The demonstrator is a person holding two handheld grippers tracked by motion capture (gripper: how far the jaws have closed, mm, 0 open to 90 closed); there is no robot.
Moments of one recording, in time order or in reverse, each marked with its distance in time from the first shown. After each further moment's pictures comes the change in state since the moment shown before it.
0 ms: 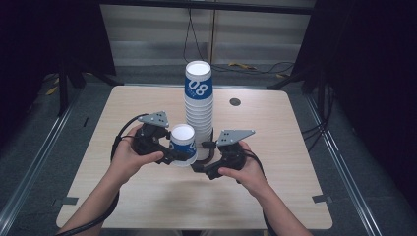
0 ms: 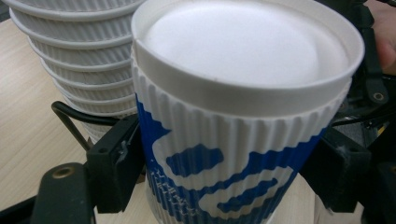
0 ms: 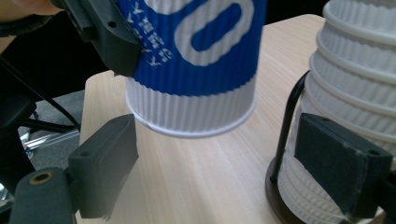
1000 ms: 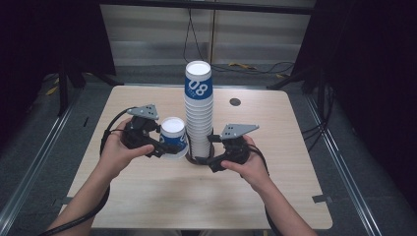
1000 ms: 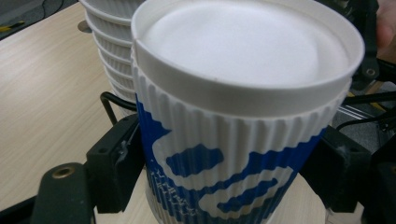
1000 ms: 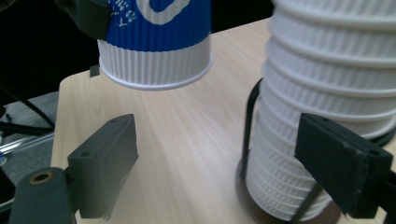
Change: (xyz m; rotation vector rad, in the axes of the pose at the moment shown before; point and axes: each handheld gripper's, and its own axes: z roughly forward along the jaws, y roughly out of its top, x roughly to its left) left arm 0.011 0.002 -0.023 0.013 0.049 -0.005; right arm -0.012 0.006 -0.007 0.014 -0.074 0.000
